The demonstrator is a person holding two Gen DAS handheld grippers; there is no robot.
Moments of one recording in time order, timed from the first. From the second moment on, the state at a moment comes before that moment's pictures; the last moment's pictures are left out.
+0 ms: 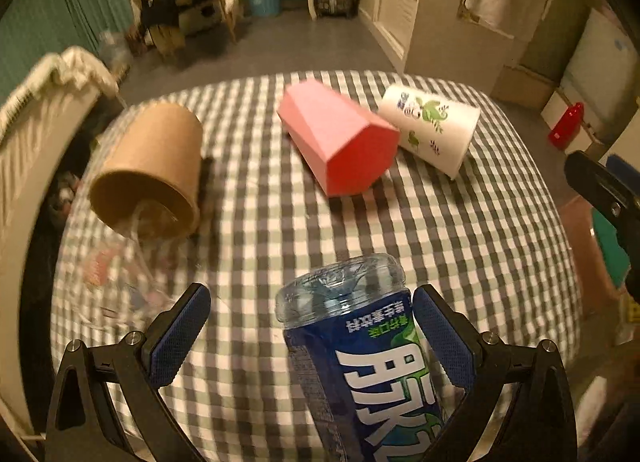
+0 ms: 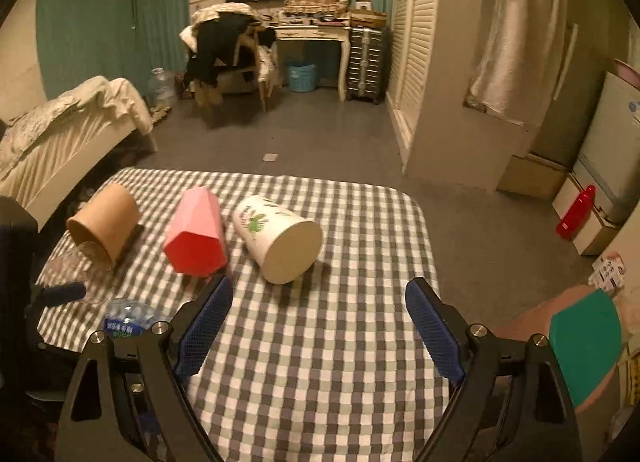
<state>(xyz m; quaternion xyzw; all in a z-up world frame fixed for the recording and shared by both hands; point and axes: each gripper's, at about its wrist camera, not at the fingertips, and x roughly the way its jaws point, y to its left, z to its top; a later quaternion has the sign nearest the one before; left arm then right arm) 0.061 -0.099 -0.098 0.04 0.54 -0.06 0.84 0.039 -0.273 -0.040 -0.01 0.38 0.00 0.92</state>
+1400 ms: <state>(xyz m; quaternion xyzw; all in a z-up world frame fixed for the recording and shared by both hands) 0.058 -0.129 -0.090 0.09 0.37 -0.08 0.92 0.032 -0.298 -0.033 0.04 0.36 0.00 0.93</state>
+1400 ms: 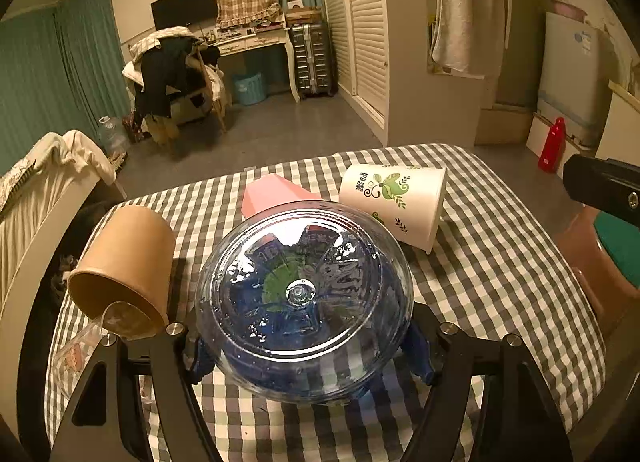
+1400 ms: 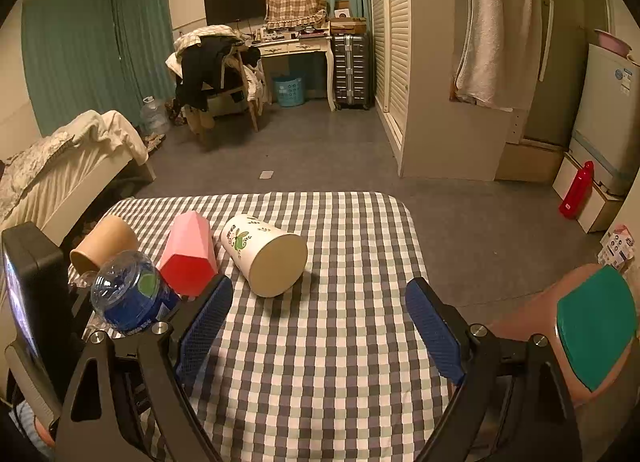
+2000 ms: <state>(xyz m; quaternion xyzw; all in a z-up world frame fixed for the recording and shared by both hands) 0.052 -0.138 -0.062 0.09 0.34 -0.10 0.93 0.028 -0.318 -0.029 0.08 0.35 0.00 0.93</state>
